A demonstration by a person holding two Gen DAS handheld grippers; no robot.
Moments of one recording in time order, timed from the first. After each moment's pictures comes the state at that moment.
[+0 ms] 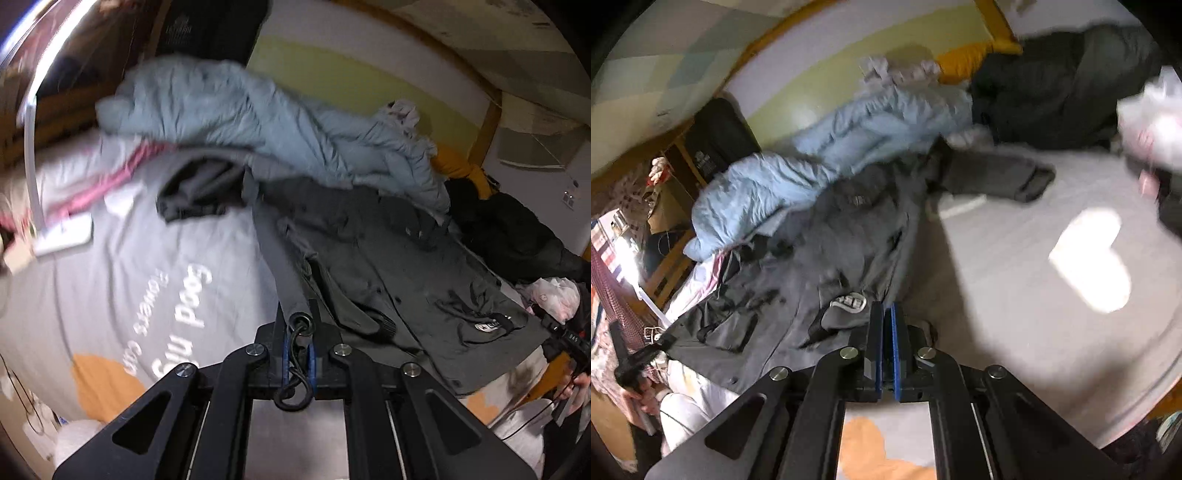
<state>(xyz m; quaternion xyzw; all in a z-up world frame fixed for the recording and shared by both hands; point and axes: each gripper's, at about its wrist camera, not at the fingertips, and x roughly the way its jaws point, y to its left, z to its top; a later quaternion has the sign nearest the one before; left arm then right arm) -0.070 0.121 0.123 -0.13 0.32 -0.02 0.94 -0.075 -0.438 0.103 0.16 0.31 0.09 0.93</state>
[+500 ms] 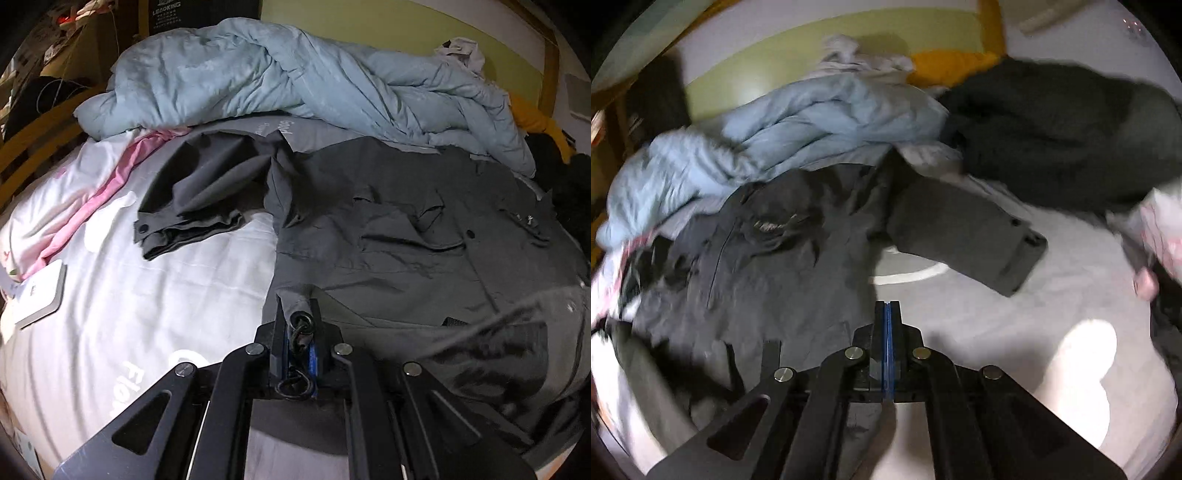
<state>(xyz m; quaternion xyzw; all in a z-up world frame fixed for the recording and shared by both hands) 0.136 0.117 0.028 -0.04 0.40 0.08 0.91 0.090 -0.414 0.079 0.02 0.35 0.00 0.94</state>
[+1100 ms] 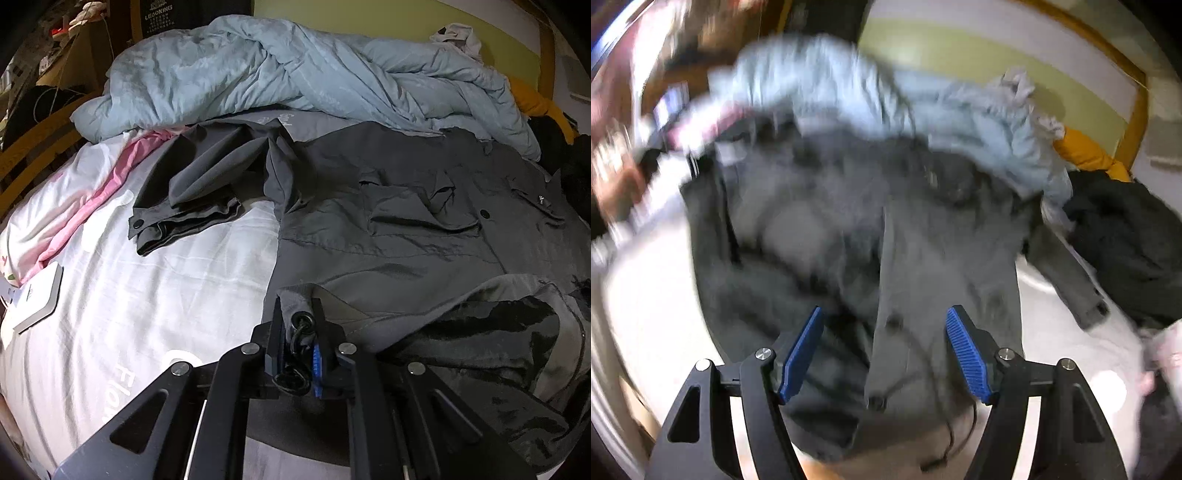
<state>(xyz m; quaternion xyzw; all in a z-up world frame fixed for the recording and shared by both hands) 0.134 0.111 0.014 -0.01 0.40 0.09 0.91 -0.002 -0.270 0.020 -0.24 0.38 0.09 0.89</state>
